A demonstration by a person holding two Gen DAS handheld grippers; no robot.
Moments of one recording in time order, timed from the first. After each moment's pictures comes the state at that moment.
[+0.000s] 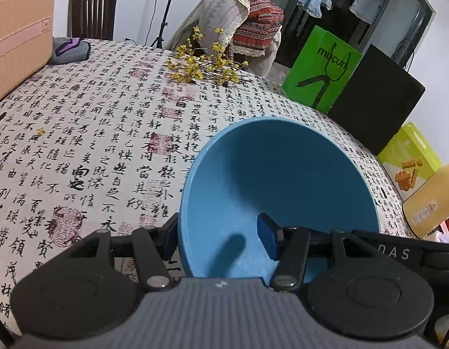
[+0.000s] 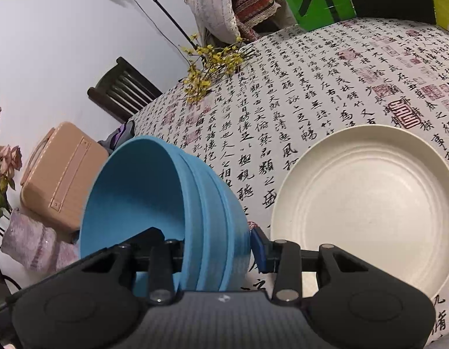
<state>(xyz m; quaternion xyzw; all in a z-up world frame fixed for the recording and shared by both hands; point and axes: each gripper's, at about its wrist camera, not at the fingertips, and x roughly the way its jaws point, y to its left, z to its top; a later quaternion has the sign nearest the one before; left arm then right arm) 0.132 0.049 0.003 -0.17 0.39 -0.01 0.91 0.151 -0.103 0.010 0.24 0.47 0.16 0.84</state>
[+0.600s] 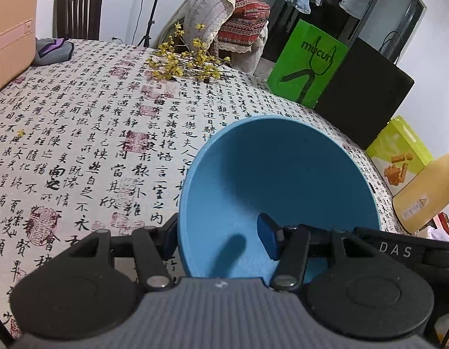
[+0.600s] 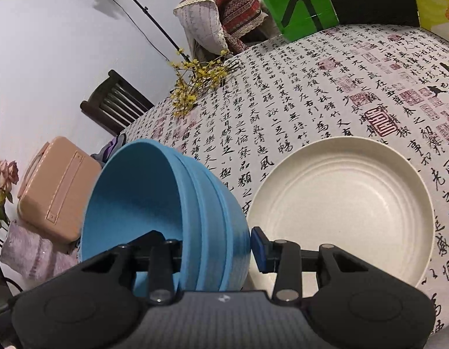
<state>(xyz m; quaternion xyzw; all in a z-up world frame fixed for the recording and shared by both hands) 0.139 0.023 0.005 -0.17 0.39 -0.03 0.90 0.147 -0.131 0.015 0.25 0.45 0.14 0.84</state>
